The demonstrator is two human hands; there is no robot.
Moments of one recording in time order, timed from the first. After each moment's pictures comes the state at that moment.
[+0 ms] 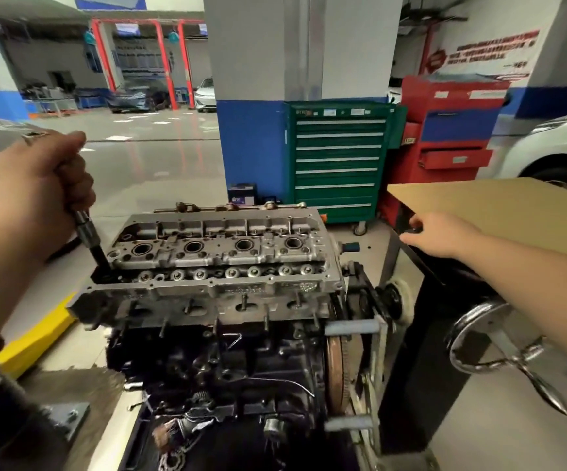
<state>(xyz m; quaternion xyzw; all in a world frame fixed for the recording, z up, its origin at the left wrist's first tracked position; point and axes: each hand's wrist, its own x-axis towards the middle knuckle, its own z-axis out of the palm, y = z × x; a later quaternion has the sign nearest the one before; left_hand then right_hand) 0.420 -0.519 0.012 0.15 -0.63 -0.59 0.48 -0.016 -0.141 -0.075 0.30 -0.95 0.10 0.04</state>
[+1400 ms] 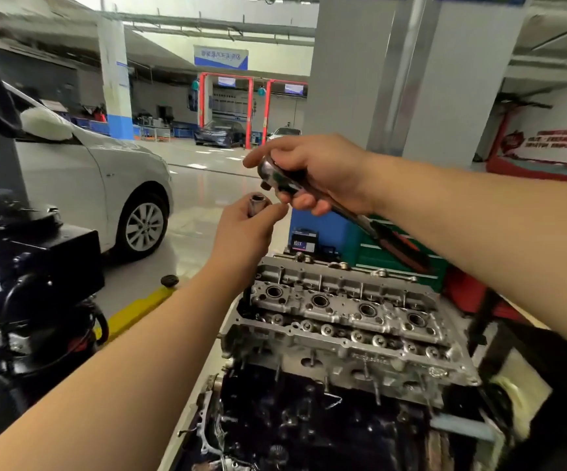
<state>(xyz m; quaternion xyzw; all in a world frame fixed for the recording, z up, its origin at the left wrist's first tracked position) 0.419 -0.487 0.013 0.16 -0.61 -0.56 0.54 0.313 -0.400 0.139 0.64 -0.59 0.38 -0.31</state>
